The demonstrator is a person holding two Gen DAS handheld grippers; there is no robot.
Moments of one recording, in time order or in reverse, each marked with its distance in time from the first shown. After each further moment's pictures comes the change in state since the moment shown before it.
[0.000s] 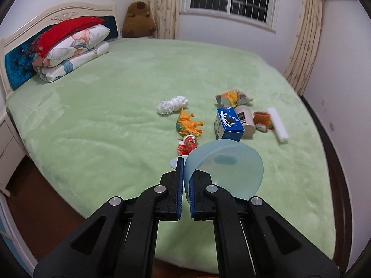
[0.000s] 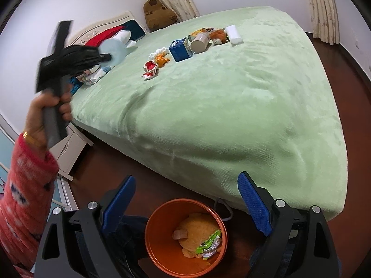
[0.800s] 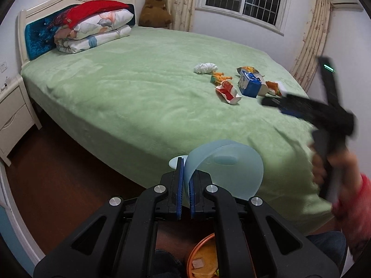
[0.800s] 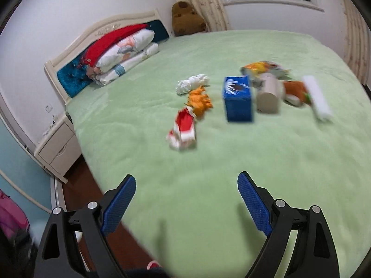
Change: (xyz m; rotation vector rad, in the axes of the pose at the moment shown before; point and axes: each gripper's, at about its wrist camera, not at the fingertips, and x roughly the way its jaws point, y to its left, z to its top) left arm -0.074 0.077 -0.133 -0.079 0.024 0.018; right arm 0.151 0.090 0.179 -0.174 -0.041 0.034
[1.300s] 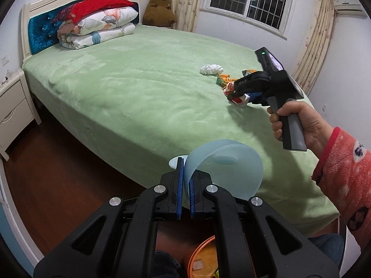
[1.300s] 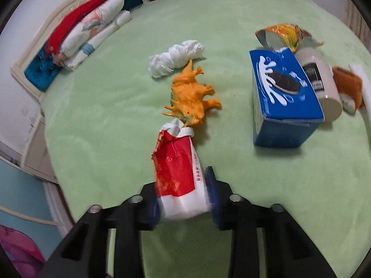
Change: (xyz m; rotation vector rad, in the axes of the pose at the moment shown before) left arm 0.004 0.015 0.000 -0.038 0.002 -0.013; right arm 0.122 -0.005 0.066 0.138 0.246 -0.062
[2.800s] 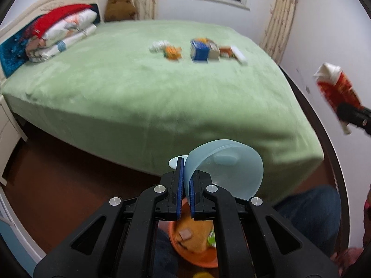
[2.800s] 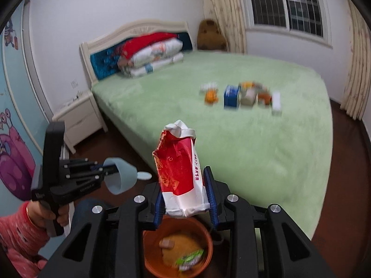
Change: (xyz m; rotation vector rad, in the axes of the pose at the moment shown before) left arm -0.037 -0.077 -0.070 0.212 0.129 -0.116; right arm -0.282 -0.032 -0.303 -0.330 -0.306 0.043
